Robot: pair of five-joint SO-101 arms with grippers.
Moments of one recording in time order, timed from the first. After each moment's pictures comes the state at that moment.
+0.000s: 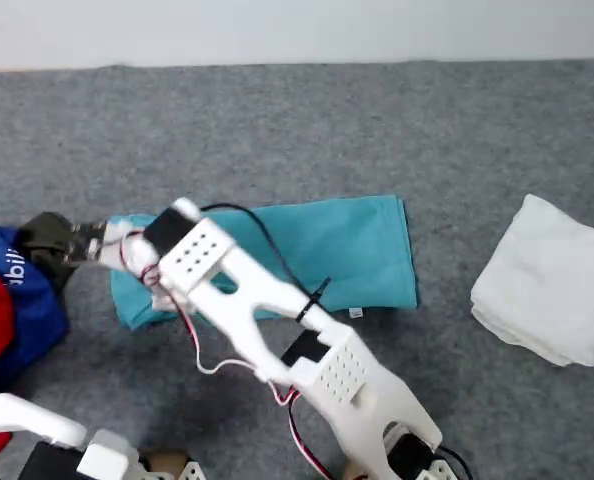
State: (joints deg) left arm -73.8 -18.0 34.2 75.3 -37.4; right arm -53.7 45.9 -51.1 92.5 32.8
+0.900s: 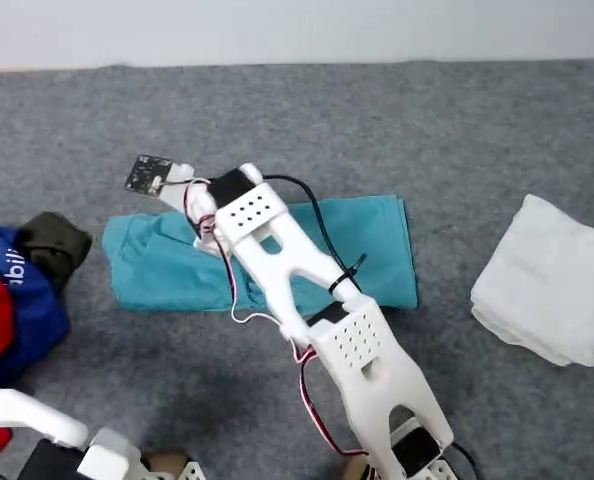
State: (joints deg) left arm -70.7 -18.0 34.2 75.3 -37.4; right arm -40.5 52.7 -52.0 78.7 32.8
